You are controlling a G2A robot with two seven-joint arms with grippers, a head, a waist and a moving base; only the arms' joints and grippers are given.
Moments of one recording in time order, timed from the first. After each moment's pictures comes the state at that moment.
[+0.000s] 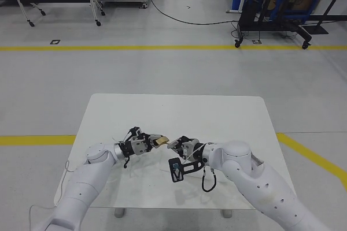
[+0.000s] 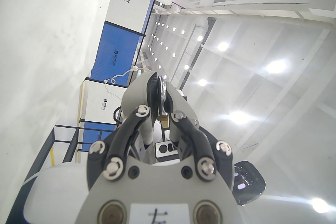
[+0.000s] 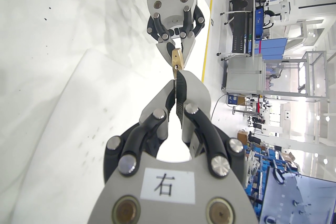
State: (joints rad) left arm 1.00 -1.26 -1.09 -0.82 -0.78 0.01 -1.25; right arm -1.21 -1.10 0.93 -1.85 -2.18 -0.74 -0.02
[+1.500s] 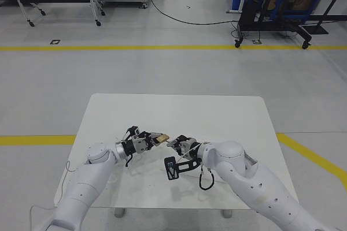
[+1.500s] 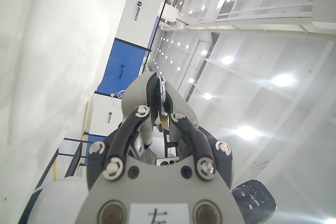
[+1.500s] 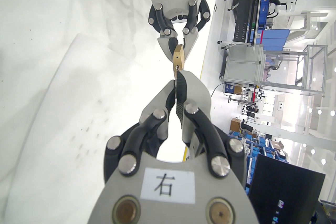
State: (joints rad) left arm 1.01 -1.26 -1.10 -0.84 -0.74 0.01 -1.14; right arm -1.17 -1.13 0.87 -1.83 -2.21 -0.74 0.11
